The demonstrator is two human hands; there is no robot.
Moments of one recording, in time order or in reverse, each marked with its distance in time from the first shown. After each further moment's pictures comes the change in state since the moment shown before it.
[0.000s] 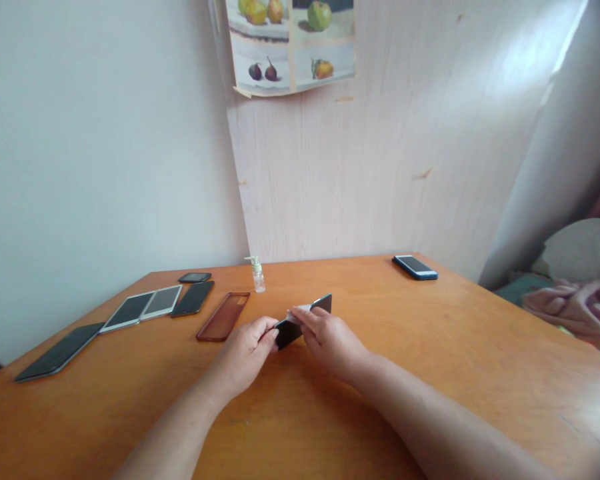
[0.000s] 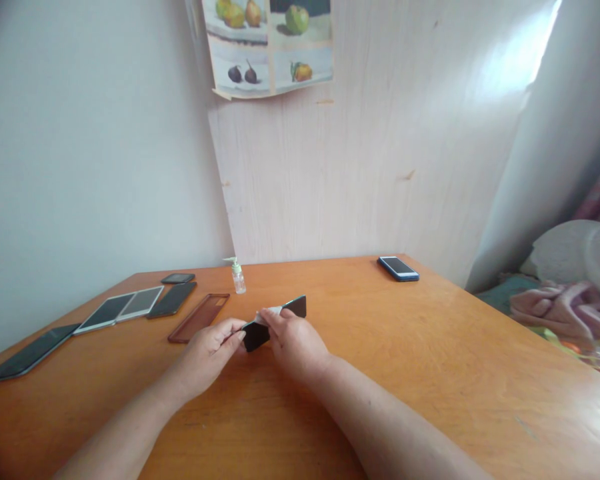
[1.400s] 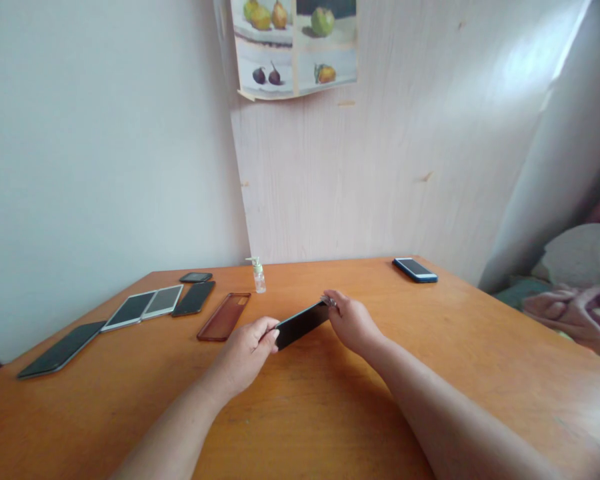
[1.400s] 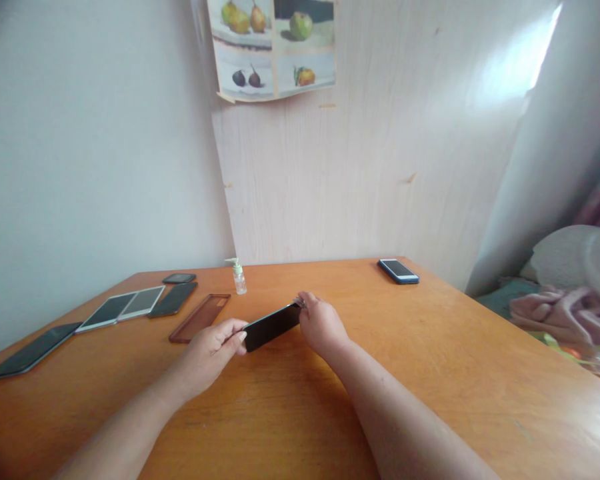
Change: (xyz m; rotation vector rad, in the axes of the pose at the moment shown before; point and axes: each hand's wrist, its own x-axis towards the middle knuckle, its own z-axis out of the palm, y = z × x) left_hand -0.001 -0.003 0.001 -0.032 -0.017 -0.021; right_hand 0.011 0.046 -0.016 -0.094 0.110 0.301
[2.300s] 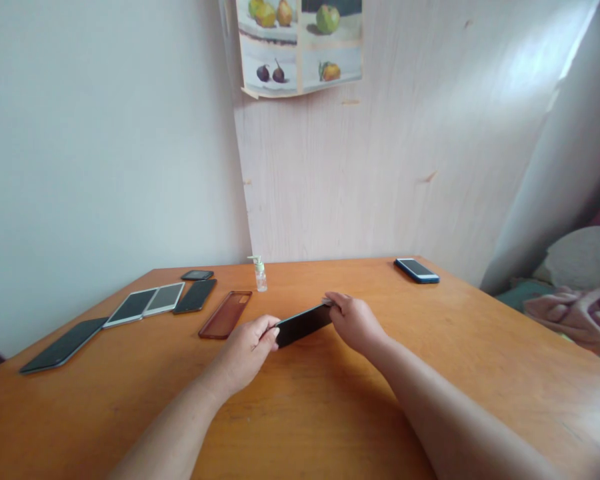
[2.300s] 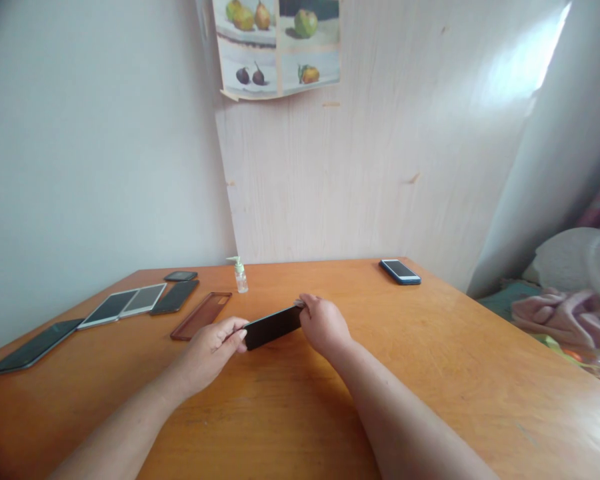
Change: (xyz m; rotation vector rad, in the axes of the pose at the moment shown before) left_hand 0.000 -0.004 -0.002 0.003 -0.011 0.005; right_hand -0.002 -0.005 -0.007 0.066 0.011 0.018
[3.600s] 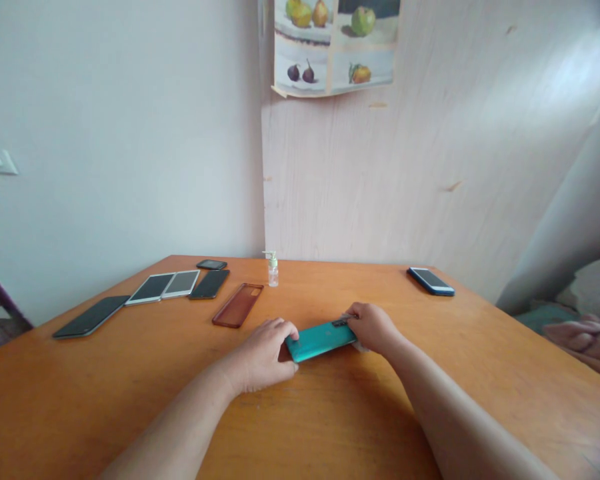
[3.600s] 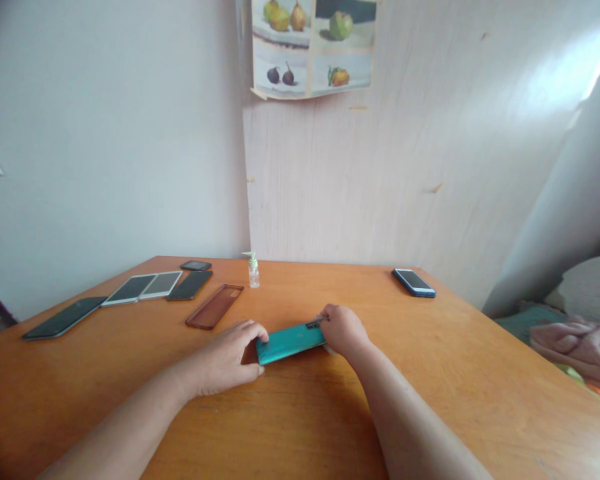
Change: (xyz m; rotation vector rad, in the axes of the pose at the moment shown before) left_hand -0.009 0.009 0.003 0.295 -0.159 0.120; right_hand 0.006 0.029 -0.003 -0.133 -0.147 0.220
